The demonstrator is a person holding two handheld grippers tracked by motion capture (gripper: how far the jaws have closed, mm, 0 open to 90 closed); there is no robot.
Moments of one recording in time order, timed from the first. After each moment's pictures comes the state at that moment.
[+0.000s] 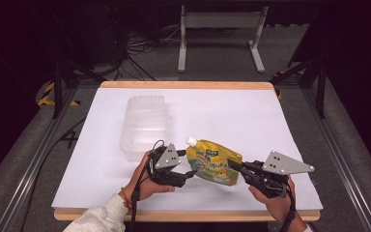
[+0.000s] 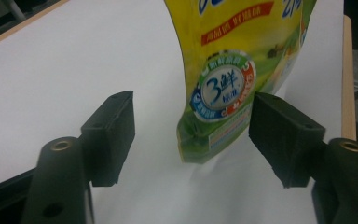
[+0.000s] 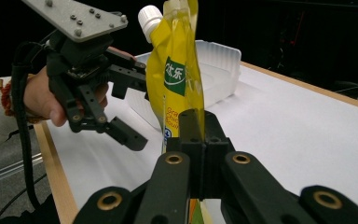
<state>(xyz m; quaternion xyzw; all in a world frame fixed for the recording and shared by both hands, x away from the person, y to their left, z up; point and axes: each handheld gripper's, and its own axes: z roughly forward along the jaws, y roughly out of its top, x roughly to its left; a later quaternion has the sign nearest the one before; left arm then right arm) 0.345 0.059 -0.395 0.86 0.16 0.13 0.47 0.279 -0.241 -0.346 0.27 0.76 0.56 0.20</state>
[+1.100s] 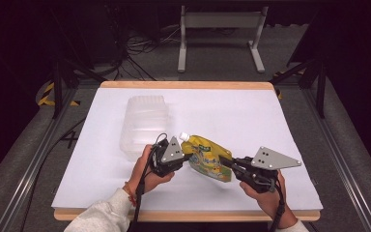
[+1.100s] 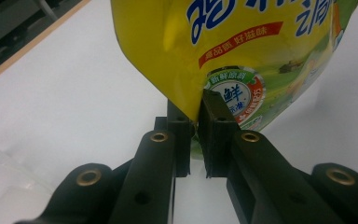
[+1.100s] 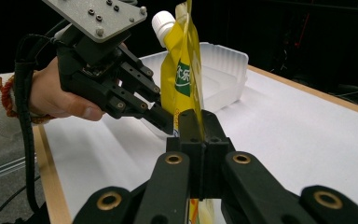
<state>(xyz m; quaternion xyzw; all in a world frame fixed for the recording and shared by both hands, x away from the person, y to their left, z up) 0.359 0.055 -0.382 0.87 0.16 0.19 0.42 0.291 -0.221 -0.343 0.26 0.77 0.55 0.20</state>
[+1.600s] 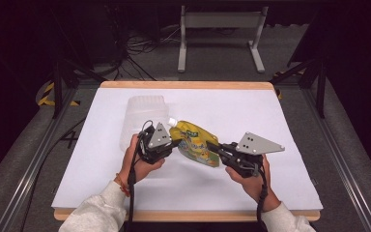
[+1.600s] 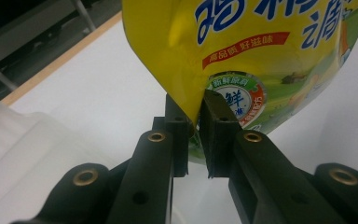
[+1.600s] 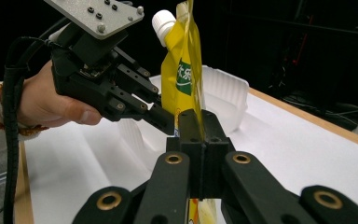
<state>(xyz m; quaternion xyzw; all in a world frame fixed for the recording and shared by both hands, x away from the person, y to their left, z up) 0.382 0.088 -0.363 0.85 0.21 0.22 0.44 0.323 -0.188 -0.330 0.24 0.76 0.57 0.22</state>
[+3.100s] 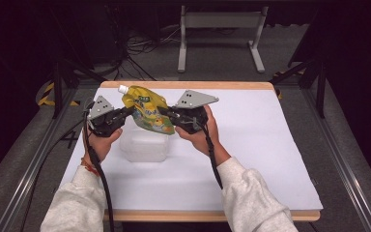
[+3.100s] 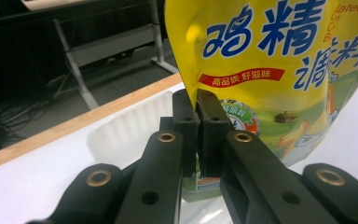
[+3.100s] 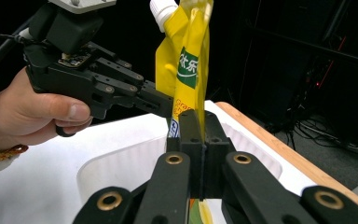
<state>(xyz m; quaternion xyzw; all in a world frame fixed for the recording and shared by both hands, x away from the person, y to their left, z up) 0.432 0.207 -0.341 0.74 0.33 0.27 0.51 0.419 -0.070 -0.295 0.19 0.78 0.56 0.22</state>
